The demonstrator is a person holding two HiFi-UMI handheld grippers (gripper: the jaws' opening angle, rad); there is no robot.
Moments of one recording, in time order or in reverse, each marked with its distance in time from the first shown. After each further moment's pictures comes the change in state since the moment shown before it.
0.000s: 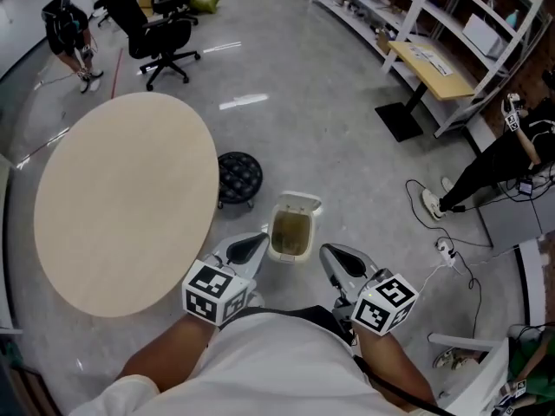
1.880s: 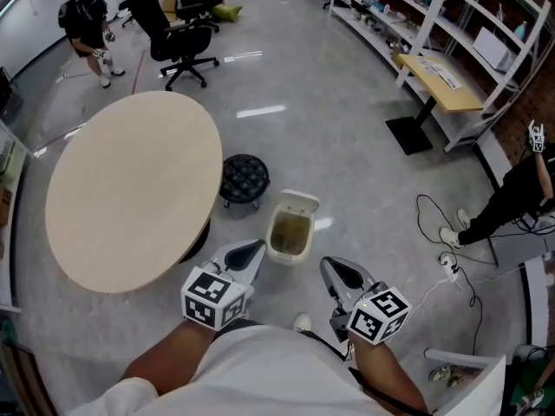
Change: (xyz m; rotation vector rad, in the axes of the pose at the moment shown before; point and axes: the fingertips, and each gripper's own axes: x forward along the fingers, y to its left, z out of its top) left arm -0.015 -0.050 -0.015 -0.009 -0.021 0.106; right arm -0.056 -0.009 -0.032 0.010 0.011 0.035
